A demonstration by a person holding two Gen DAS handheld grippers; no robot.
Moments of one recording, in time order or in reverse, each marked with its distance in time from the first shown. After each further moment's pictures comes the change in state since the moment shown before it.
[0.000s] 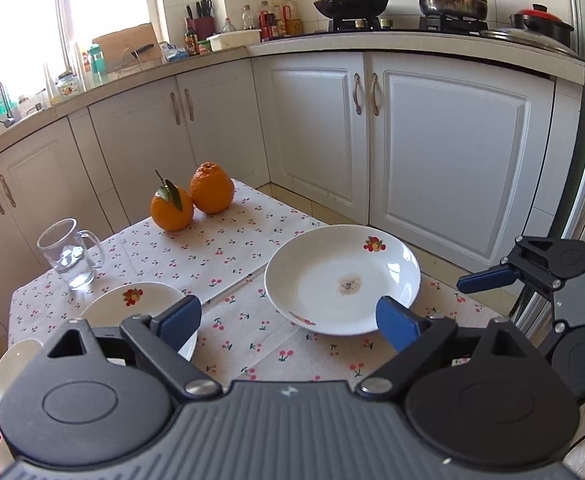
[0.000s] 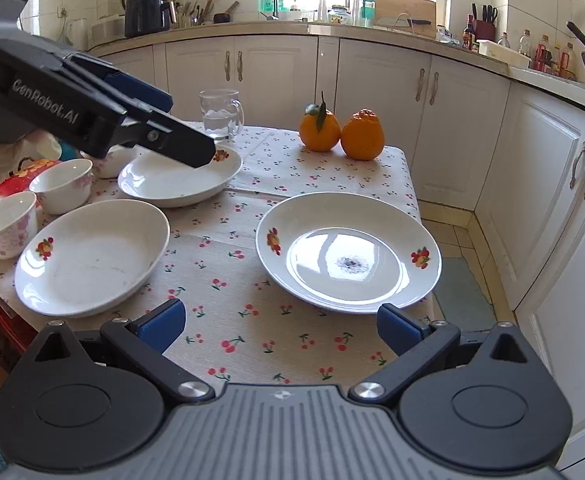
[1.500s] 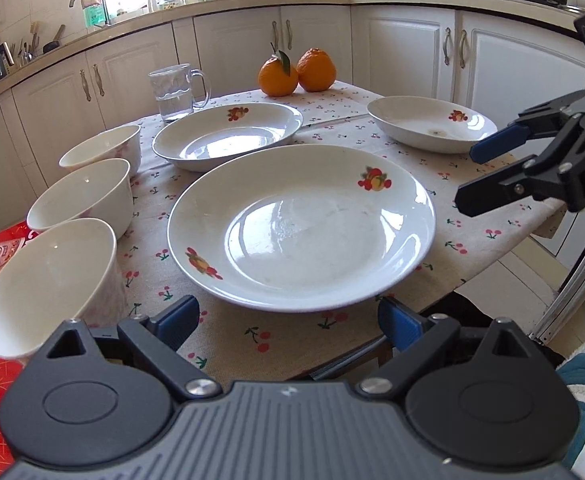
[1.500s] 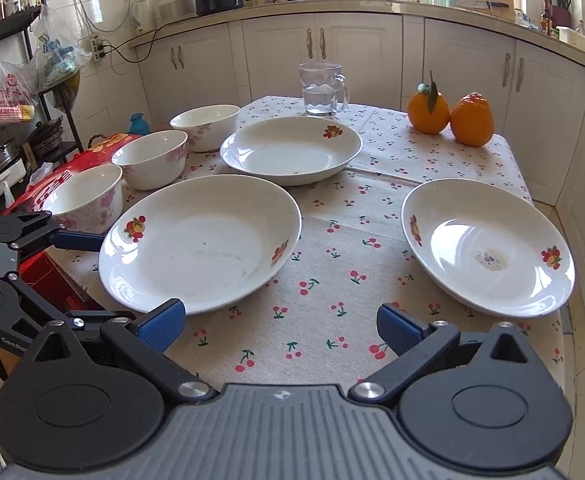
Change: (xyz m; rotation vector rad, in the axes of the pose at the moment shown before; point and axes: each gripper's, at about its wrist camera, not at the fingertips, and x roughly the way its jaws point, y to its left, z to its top) left arm -0.035 0.027 -0.175 -0.204 0.116 0.178; right arm 0.041 0.059 0.007 -0.052 0.100 0.260
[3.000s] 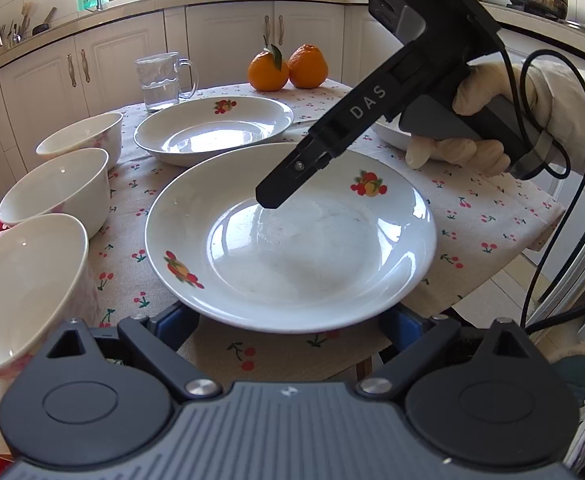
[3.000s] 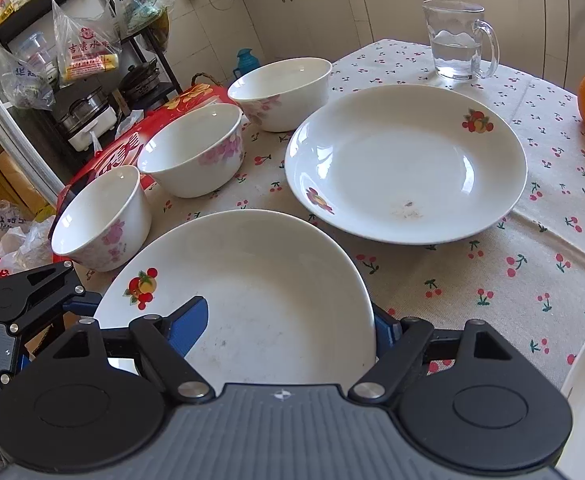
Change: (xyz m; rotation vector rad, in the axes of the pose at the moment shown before) left arm 0.012 0.007 0.007 -0.045 0.011 -0.071; right arm 0.142 -0.015 0.098 -0.106 0.237 0.379
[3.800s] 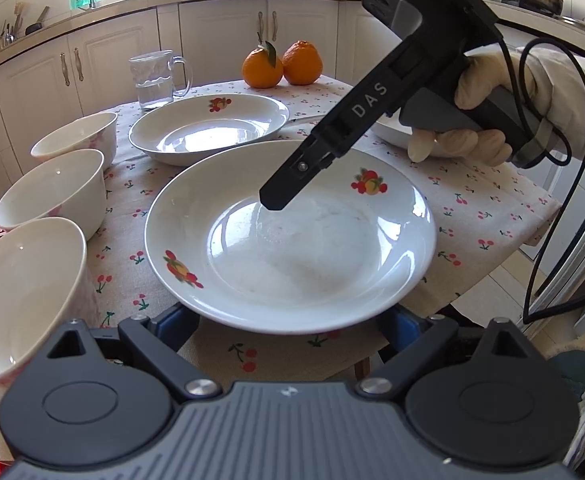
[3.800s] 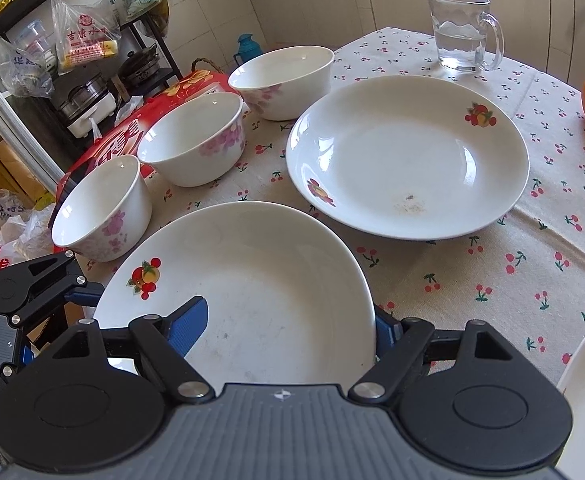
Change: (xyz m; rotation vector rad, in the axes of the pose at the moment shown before) left arm 0.001 0.001 0.004 0.012 0.015 -0.015; right arm -0.001 0.002 0.003 -0.006 0.045 -0.009
